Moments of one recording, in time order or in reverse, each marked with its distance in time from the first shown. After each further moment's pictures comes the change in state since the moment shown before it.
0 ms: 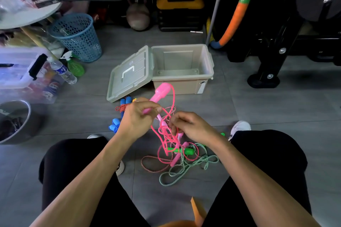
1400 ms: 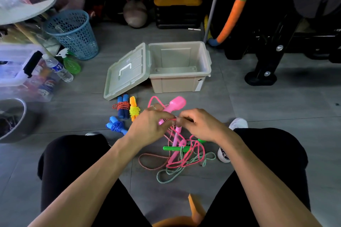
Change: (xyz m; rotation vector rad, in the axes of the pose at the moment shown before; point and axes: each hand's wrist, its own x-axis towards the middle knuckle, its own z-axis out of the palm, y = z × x) left_hand -0.008 -0.009 0.032 0.316 -0.265 0.232; right_hand -0.015 -0.003 -0.030 -0.497 -0.016 -0.039
